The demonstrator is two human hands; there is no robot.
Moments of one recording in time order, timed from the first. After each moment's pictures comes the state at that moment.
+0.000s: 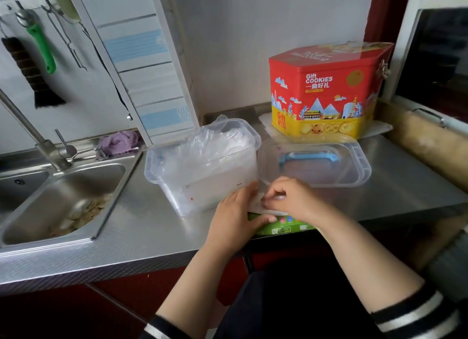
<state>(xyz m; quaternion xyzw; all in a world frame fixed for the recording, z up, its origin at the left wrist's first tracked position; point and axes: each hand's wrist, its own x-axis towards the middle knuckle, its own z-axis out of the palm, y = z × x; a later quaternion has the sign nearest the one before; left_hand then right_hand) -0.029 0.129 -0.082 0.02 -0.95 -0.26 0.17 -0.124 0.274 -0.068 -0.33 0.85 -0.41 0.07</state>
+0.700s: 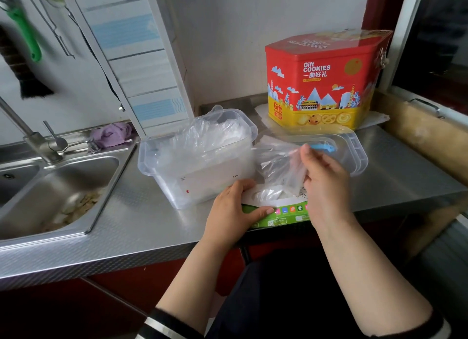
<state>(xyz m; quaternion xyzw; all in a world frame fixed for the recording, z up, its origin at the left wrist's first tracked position) -0.031 0.127 -0.094 0.05 -0.93 -0.31 0.18 -0.083 0.291 -0.036 -0.03 0.51 -0.86 -0.02</state>
